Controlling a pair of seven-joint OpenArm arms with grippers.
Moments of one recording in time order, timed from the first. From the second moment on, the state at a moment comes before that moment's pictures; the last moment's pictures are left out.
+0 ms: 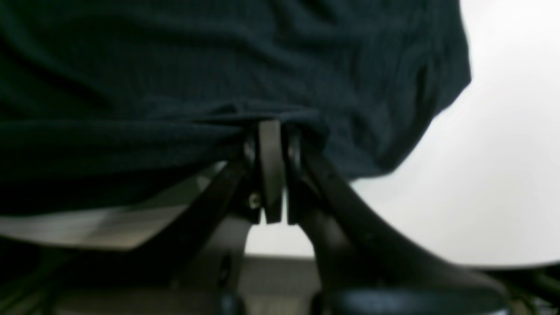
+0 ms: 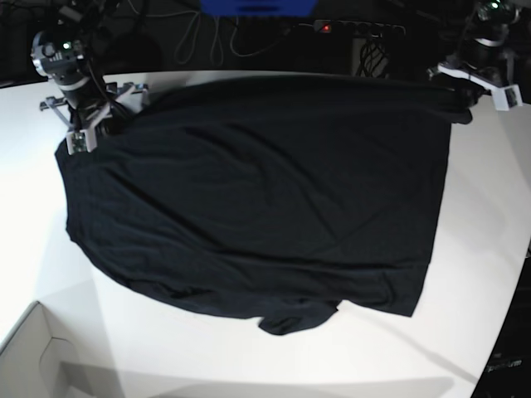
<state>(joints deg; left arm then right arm) 37.9 -2.7 -37.3 114.3 -26.7 -14.8 34.9 -21.6 -9.3 35.1 114.9 0.1 39.7 -46.7</state>
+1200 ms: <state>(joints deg) 28.0 -2.8 -42.1 105.8 -26.4 -14.5 39.6 -10.4 -9.4 29.9 101.7 -0.1 39.7 -46.4</state>
